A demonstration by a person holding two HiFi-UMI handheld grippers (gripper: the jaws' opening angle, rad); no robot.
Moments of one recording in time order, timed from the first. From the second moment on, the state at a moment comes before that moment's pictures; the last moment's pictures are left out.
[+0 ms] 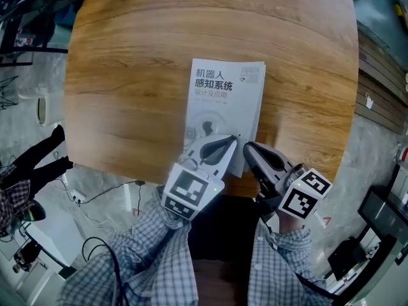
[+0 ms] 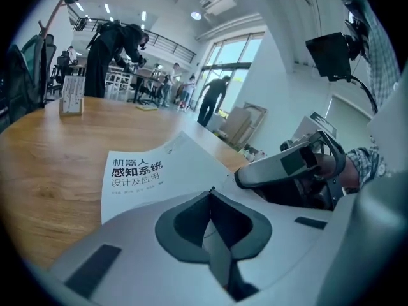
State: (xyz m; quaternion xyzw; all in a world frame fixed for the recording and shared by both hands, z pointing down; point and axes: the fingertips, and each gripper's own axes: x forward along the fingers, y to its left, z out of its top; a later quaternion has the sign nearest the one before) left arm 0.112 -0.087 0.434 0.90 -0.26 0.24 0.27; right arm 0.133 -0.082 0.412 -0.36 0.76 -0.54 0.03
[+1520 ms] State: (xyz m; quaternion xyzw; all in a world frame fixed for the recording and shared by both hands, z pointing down) left arm -0.087 -0.135 0.372 0.83 -0.46 0.16 0.26; right arm -0.080 -0.136 0.338 -0.22 0.86 -0.46 -0.01
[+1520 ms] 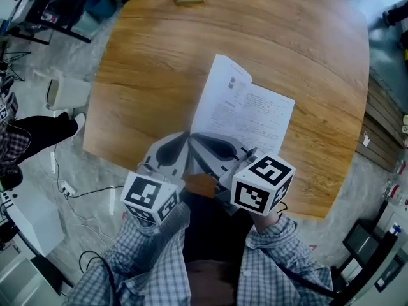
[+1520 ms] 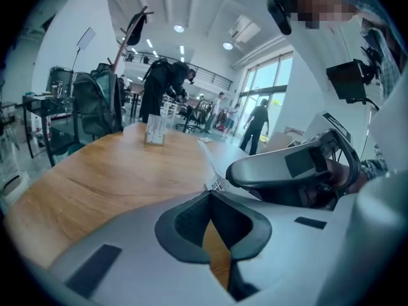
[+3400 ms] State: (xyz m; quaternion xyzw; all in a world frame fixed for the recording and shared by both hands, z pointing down) left arm -0.125 -0.169 0.362 0.82 -0.52 0.09 0.22; right arm -0.090 -0.143 0.379 -0.28 0.86 -0.42 -0.02
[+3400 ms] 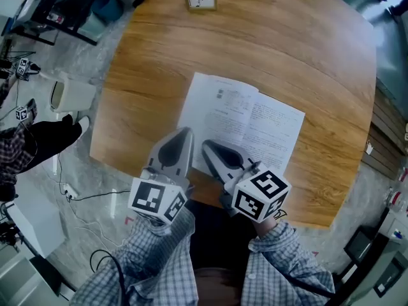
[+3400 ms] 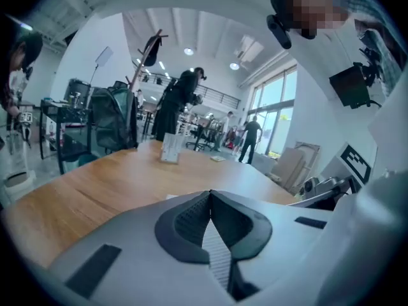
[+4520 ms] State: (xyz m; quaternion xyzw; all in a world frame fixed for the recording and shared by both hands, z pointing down) left arm -0.010 -0.177 0.426 0.86 -0.44 0.14 0.21; right arm 0.102 -0.116 0.402 -0.53 0.76 -0.39 -0.02
